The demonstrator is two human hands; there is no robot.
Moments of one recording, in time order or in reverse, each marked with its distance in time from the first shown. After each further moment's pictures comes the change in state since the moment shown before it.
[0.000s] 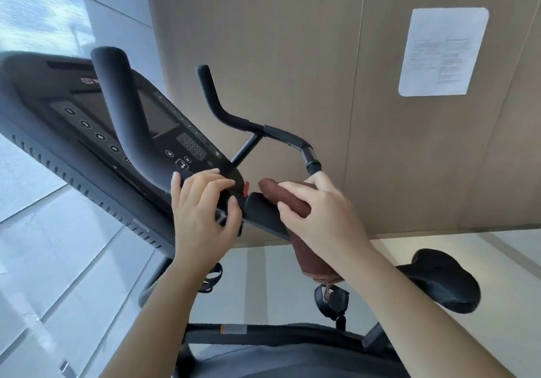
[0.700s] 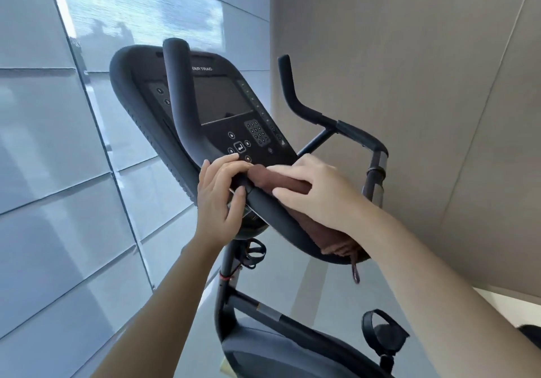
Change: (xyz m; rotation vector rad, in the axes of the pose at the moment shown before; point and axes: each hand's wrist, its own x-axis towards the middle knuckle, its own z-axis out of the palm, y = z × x) left_hand -0.009 0.018 0.005 0.080 -0.010 -0.131; right_hand 0.060 0.032 0.002 0.427 -0.547 -0.316
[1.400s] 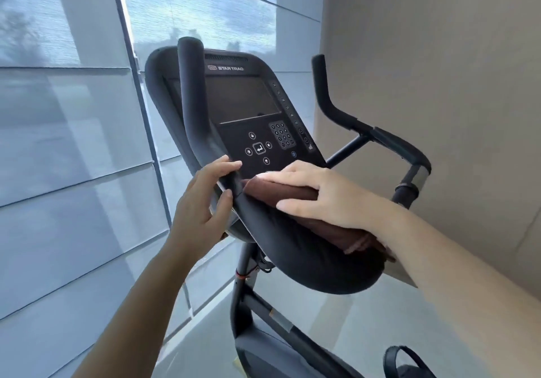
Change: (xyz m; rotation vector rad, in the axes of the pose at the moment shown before) left_hand -0.006 0.029 -0.014 0.103 -0.074 -0.281; right_hand 0.033 0.049 -0.018 0.249 -0.405 -0.339
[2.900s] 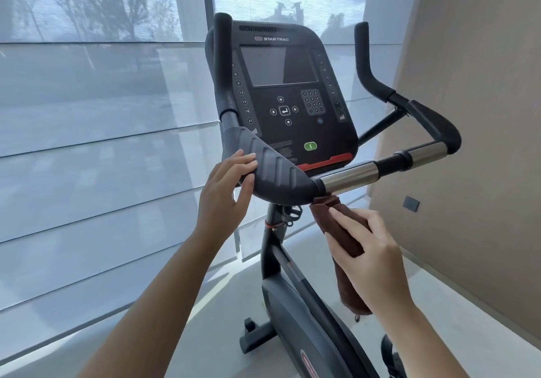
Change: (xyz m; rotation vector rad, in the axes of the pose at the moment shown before) left_hand -0.088 0.121 0.073 0.499 0.242 -0.079; right_hand -0.198 0.066 0.034 -0.048 0.574 -0.053
